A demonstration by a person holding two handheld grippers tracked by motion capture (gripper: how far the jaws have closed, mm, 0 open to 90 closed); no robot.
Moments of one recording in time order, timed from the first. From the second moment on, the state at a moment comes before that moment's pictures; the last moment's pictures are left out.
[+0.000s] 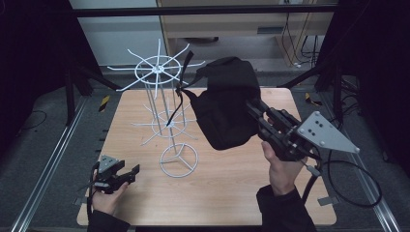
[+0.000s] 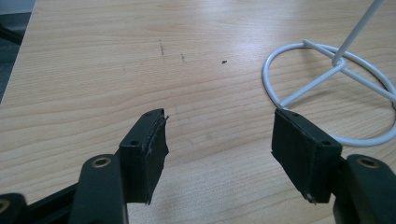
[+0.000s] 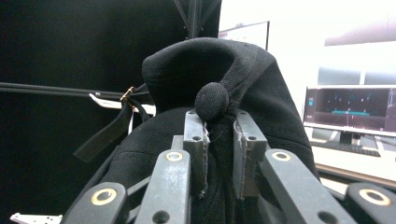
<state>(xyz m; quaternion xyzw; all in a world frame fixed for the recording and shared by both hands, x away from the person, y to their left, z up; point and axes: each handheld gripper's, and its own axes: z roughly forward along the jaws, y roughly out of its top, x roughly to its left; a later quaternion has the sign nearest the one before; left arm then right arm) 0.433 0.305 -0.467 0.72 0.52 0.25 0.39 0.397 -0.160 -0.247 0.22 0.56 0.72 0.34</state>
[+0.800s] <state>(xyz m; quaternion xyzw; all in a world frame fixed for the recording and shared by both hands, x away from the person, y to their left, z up) 0.433 0.304 -0.468 0.72 0.52 0.25 0.39 0.437 -0.137 -0.320 0.30 0.60 0.69 0.26</state>
